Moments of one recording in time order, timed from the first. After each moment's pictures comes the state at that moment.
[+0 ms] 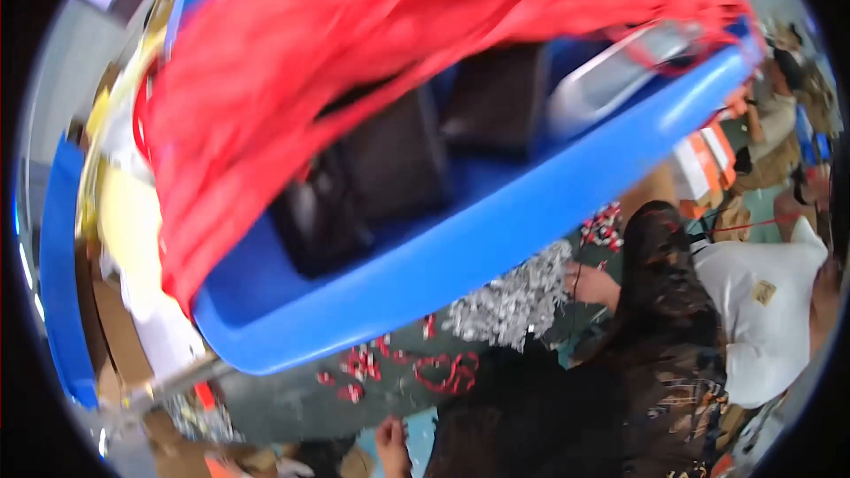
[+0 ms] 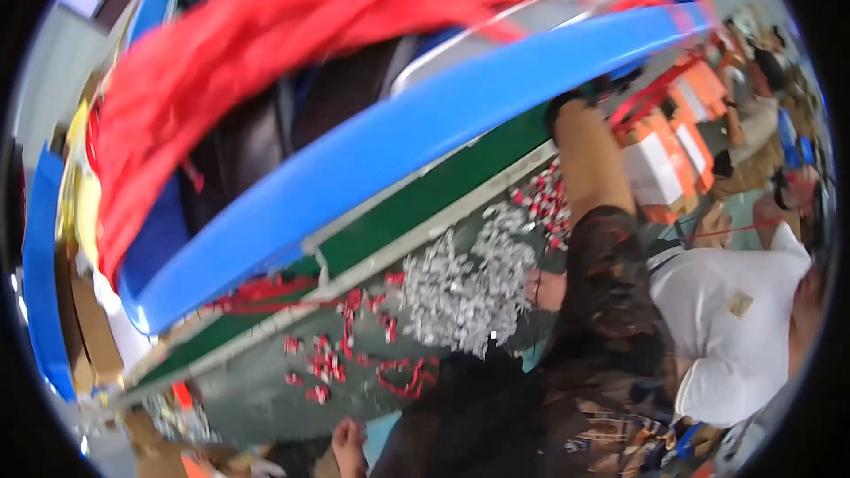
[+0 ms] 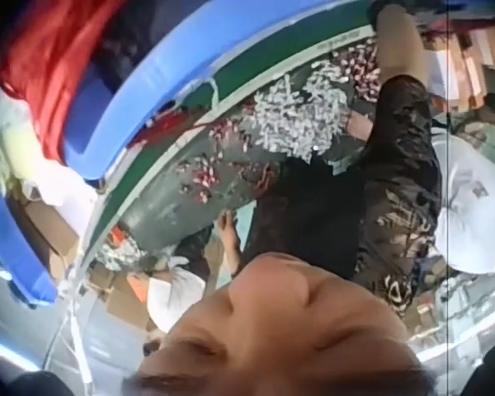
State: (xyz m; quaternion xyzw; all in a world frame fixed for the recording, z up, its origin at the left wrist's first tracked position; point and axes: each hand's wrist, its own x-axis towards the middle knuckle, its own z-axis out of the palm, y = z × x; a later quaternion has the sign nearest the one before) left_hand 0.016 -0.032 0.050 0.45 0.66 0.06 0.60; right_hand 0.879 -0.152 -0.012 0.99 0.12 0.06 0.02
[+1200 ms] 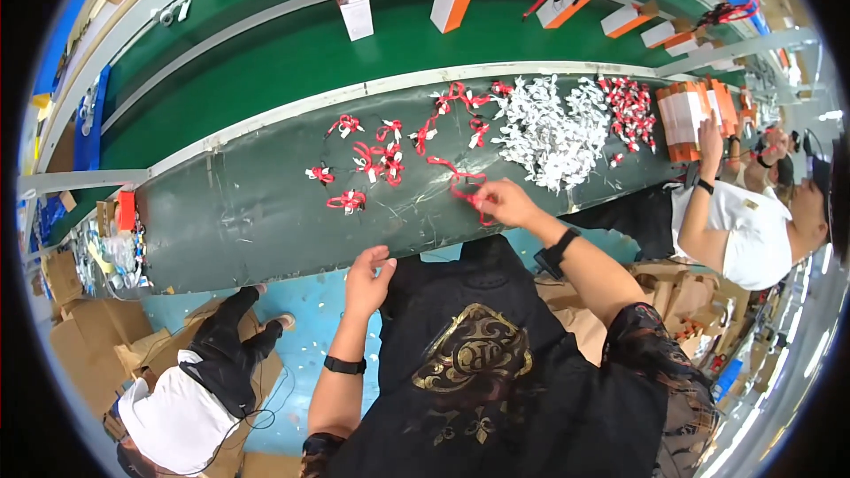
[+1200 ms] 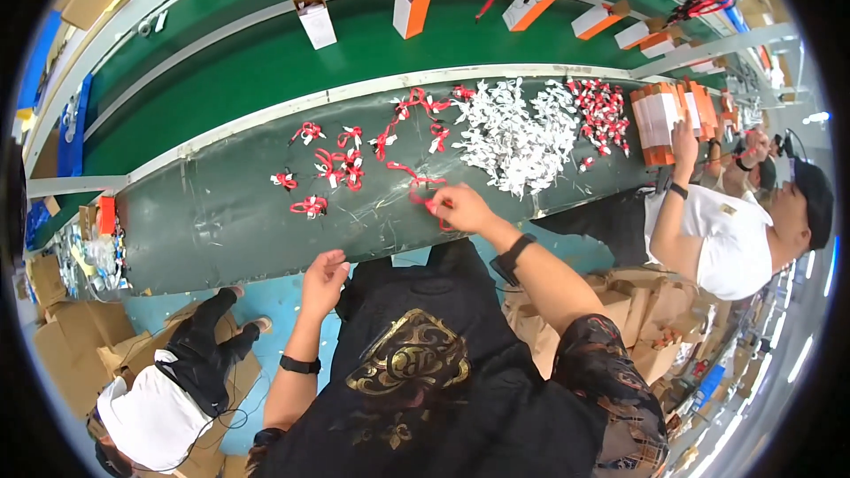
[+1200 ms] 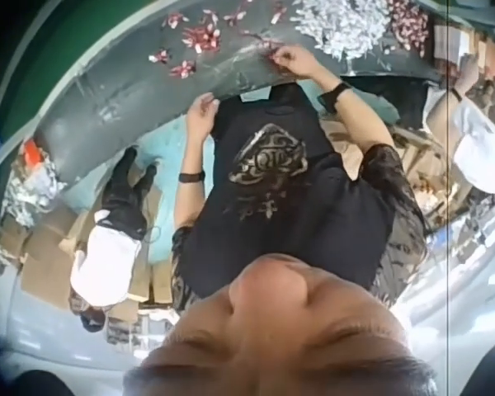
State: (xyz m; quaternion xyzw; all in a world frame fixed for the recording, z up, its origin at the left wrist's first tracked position) left_hand -0.142 0.009 -0.032 0.64 0.46 0.05 0.61; right_hand 0.192 -0.131 -0.063 0.74 0.44 -0.42 -0.28
